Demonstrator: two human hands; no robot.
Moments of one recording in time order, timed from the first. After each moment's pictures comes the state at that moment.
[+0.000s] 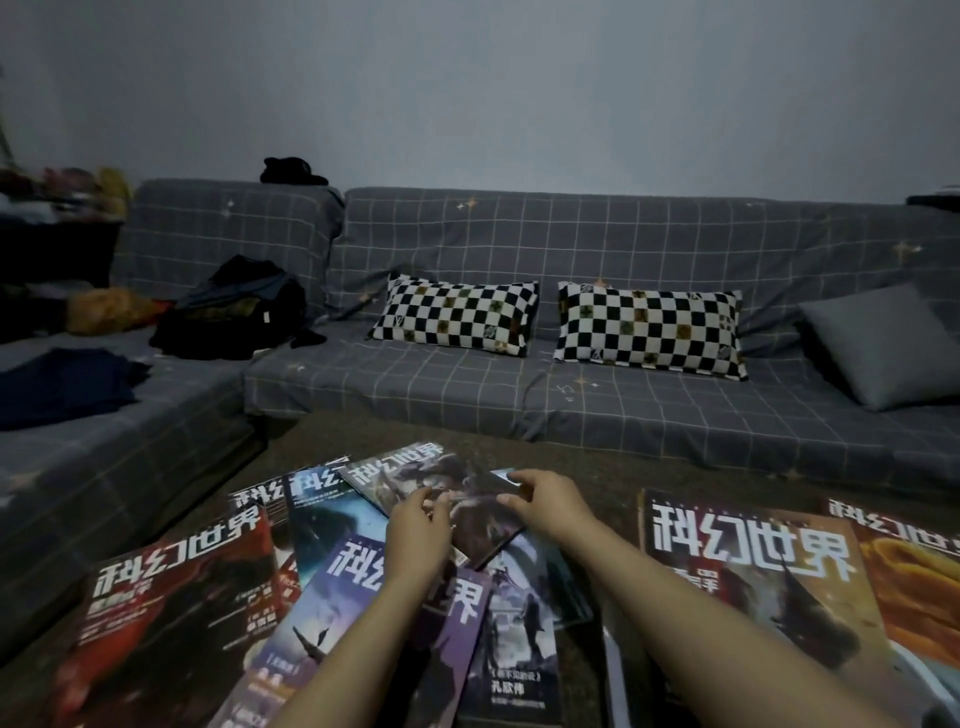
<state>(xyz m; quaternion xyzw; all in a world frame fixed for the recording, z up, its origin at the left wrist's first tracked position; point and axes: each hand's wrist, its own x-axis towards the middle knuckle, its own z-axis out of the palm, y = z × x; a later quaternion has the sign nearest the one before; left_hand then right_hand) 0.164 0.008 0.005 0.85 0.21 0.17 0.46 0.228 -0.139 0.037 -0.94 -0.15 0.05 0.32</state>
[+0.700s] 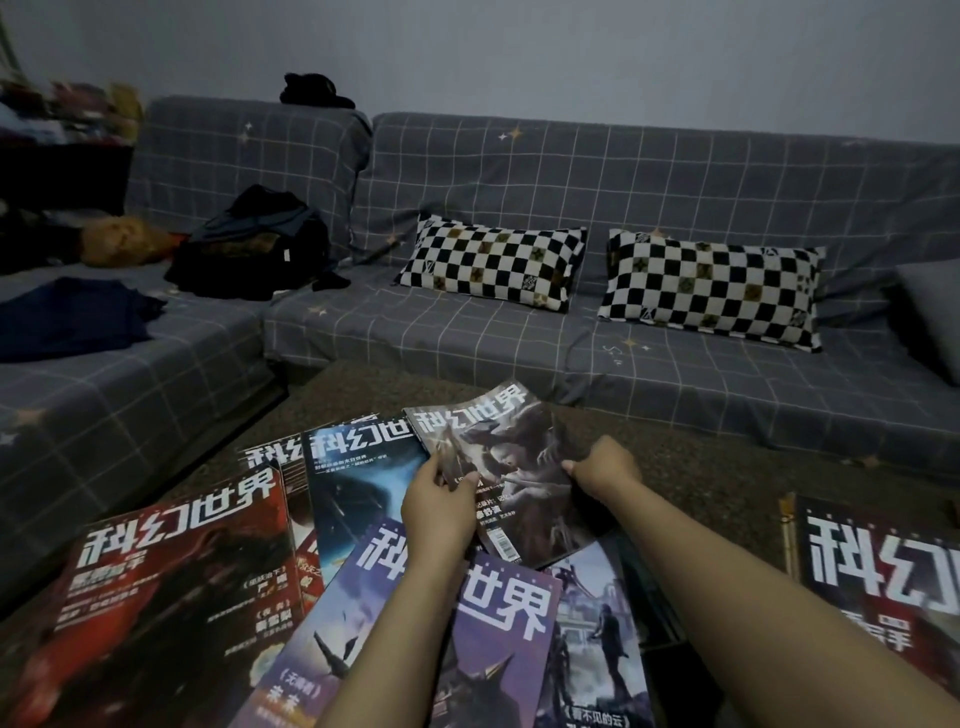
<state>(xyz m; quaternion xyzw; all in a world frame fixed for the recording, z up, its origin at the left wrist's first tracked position) 0.211 0.046 -0.034 0.70 0.27 0.20 0.63 0.325 -0.099 -0.019 -0.96 0.06 0.06 0.28</state>
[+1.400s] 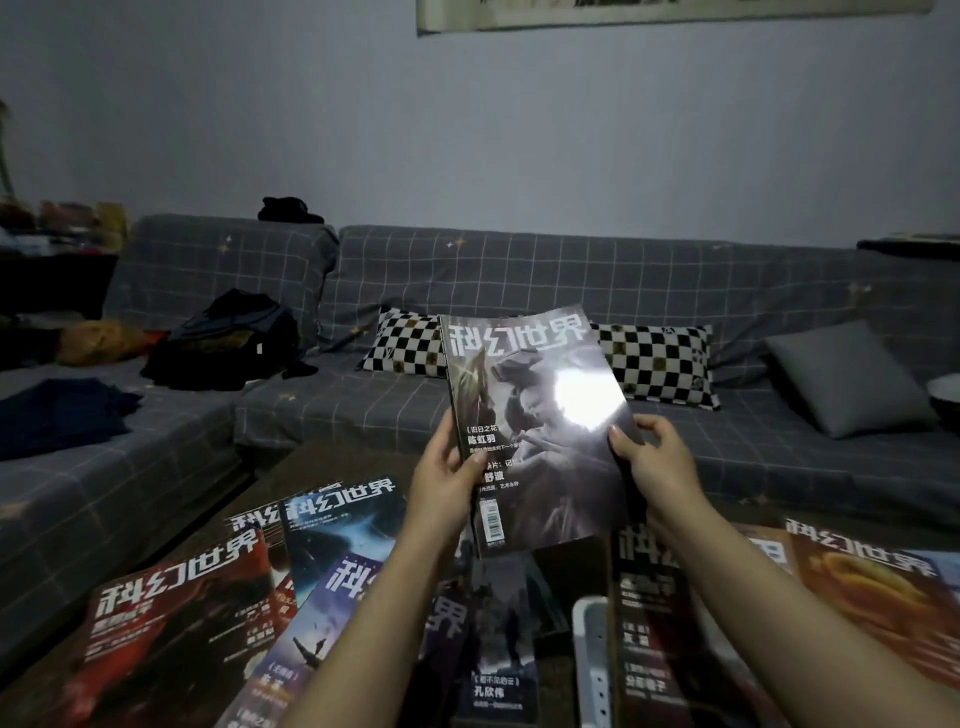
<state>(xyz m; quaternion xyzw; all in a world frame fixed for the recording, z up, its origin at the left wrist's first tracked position) 0.141 -0.025 0.097 0.62 -0.03 0.17 0.77 0.188 -0.226 0.131 -0.72 0.00 -0.13 0.69</state>
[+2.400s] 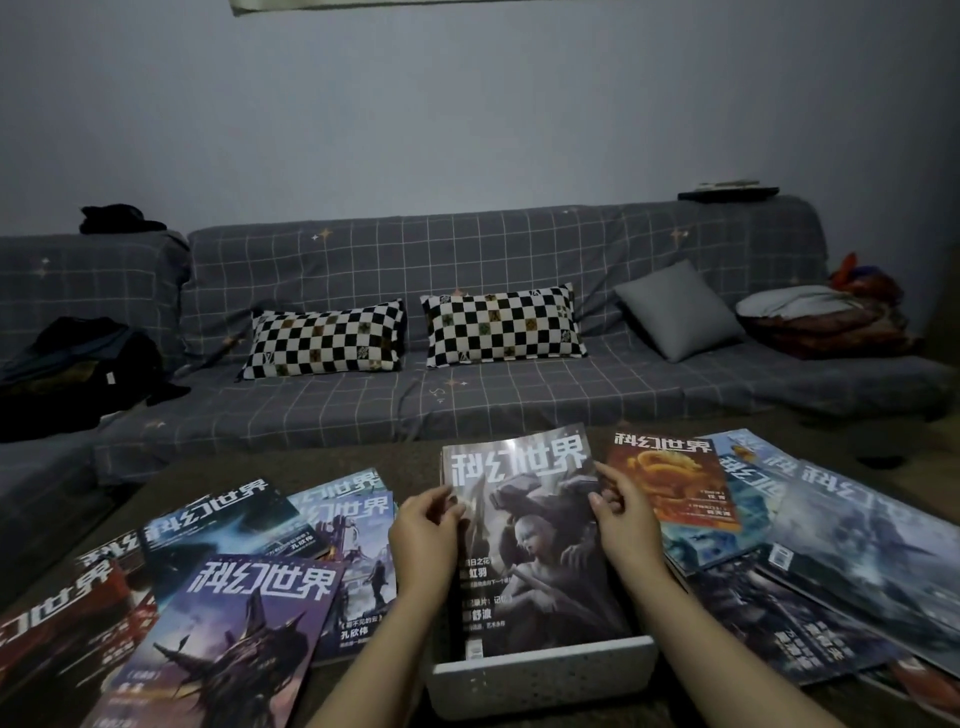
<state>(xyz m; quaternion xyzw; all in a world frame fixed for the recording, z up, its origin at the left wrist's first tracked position) 0.094 -0.184 0.036 0.81 0.07 0.20 0.55 0.094 -0.388 0.034 -0.78 0.09 -0.22 0.58</state>
